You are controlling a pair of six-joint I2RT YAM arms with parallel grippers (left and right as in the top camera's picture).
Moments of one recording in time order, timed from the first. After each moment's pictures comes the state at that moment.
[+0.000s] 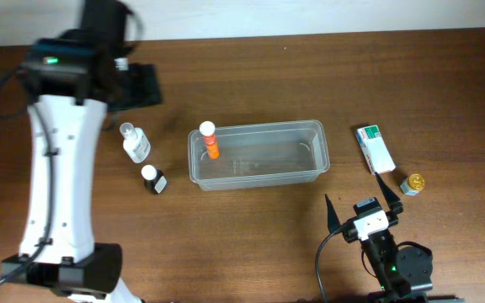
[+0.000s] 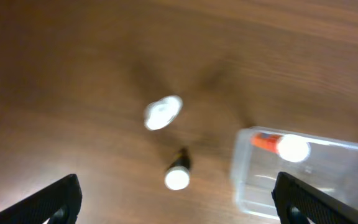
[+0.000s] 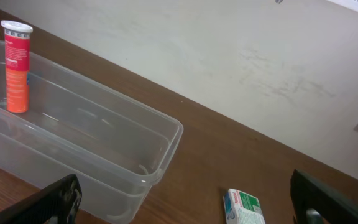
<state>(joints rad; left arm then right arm) -0.13 1.84 2.27 -1.60 -0.19 -0.33 0.09 0.01 0.01 -0.06 -0.18 -0.37</state>
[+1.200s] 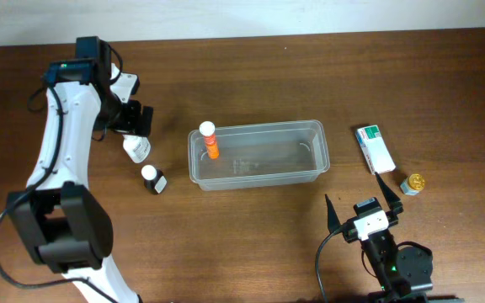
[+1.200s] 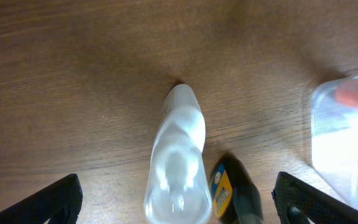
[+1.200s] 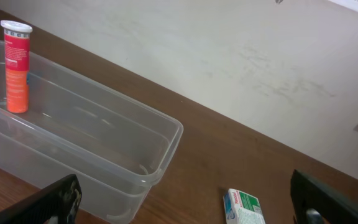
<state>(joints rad) 0.05 1.99 1.82 -1.24 0.02 0.22 0.09 0.01 0.01 -0.06 -0.18 -0.37</state>
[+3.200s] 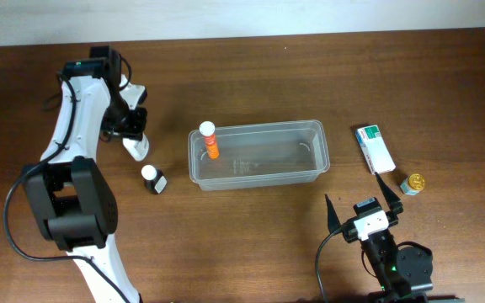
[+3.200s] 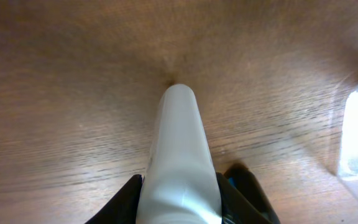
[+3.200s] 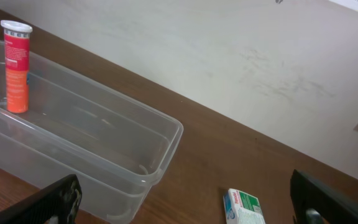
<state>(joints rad) 0.05 2.14 1.89 -1.28 0.02 0.23 0.09 0.01 0.01 -0.06 -0.18 -0.37</state>
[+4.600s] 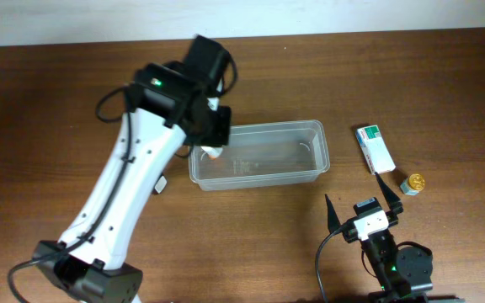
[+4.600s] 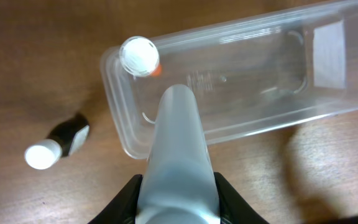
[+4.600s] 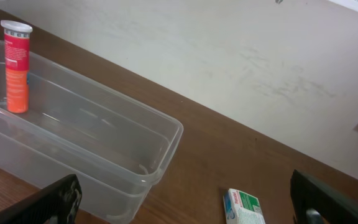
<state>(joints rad) -0.49 1.80 1.99 -1.48 -0.02 -0.34 0.09 0.01 0.01 -0.06 -0.18 -0.37</state>
